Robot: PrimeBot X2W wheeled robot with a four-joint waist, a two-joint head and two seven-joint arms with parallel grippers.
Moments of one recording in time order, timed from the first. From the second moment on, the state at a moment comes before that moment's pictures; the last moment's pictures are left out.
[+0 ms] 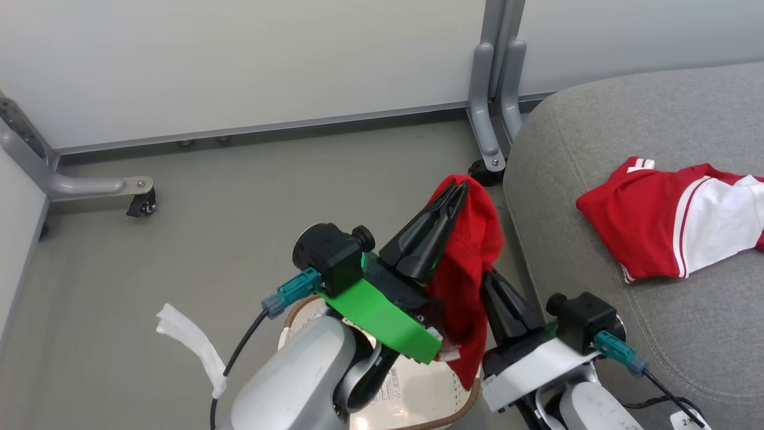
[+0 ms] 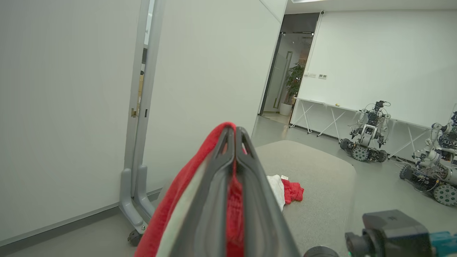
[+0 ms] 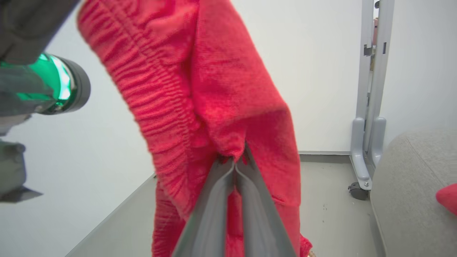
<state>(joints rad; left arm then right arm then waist) -0.48 0.05 -0.75 0.16 -0.64 -0.13 -0.26 -0.13 -0.06 0.38 0.17 0.29 0.13 -0.26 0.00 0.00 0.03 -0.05</state>
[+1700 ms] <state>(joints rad) -0.33 0.11 -0.48 0.22 -0.43 -0.09 -0.26 -0.12 -0.06 0.17 -0.03 0.25 0.13 -0.26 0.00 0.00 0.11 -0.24</state>
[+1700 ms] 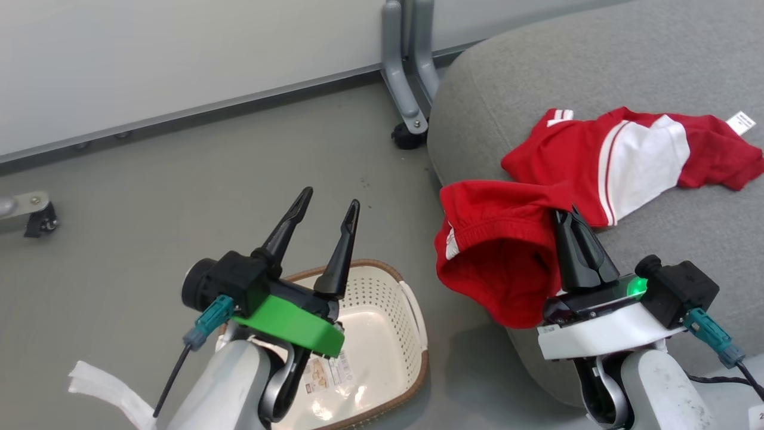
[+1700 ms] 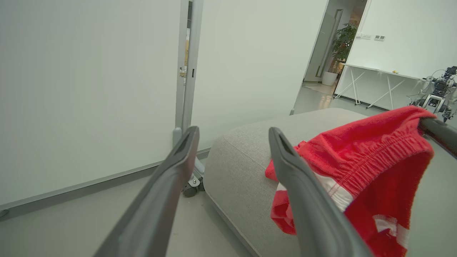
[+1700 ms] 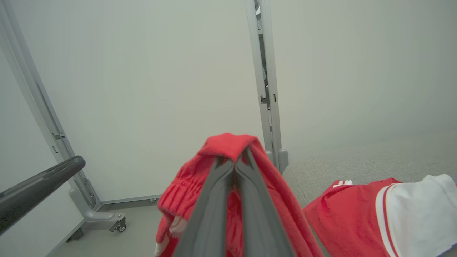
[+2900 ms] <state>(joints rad) -0.37 0.14 -0.46 0.08 -0.12 -0.13 -0.26 -0.62 -0.37 -0.22 0.04 0.26 0.13 -0.26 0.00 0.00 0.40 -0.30</state>
